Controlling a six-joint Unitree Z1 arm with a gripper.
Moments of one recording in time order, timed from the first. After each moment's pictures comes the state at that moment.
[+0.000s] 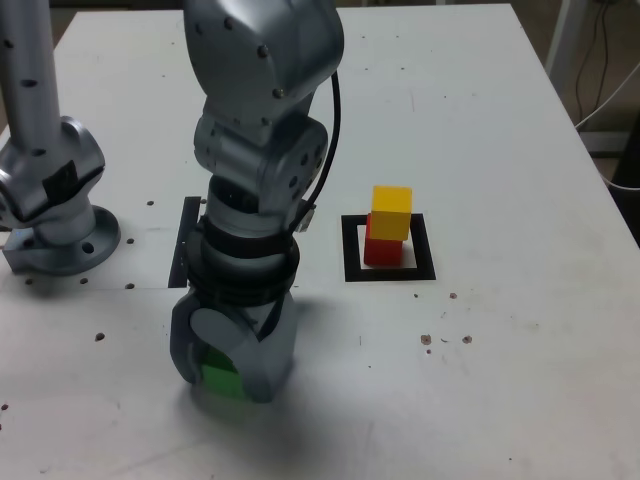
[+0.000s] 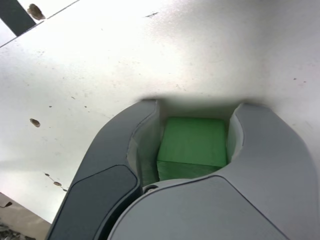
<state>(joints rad) -0.60 1.90 -1.08 0.92 -0.16 -0.24</state>
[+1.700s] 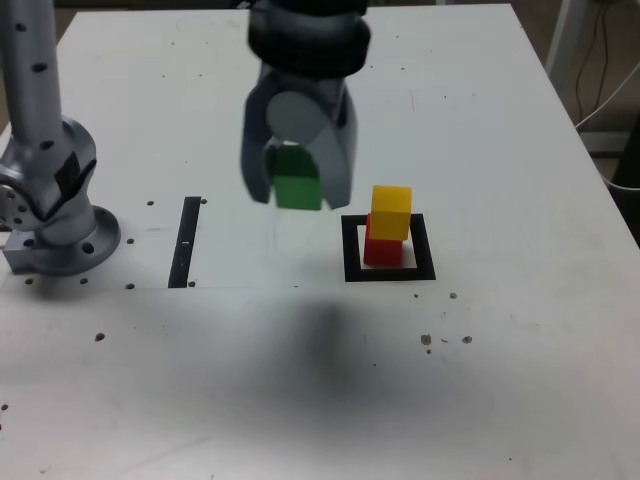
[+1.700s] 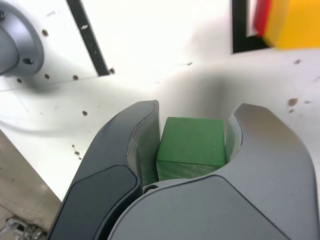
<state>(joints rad) -0.25 1.85 -1.66 1.55 -0.04 -0.09</state>
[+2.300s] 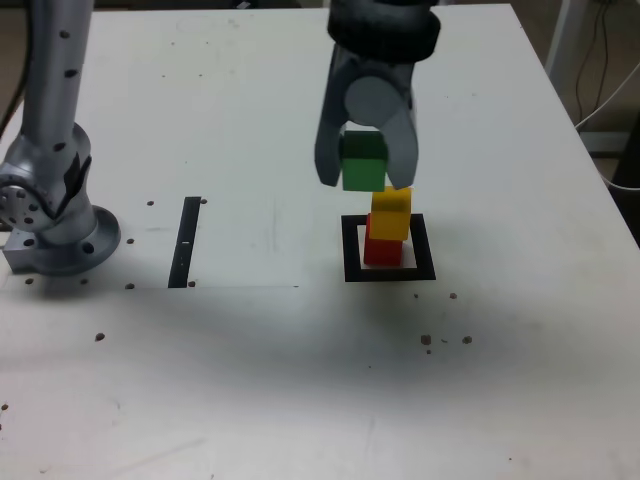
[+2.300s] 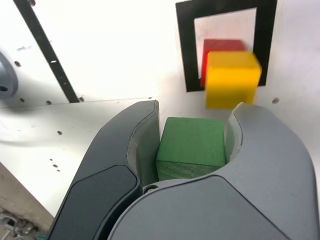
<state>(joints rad) -0.09 2.00 -1.82 1.56 -0.04 0.03</state>
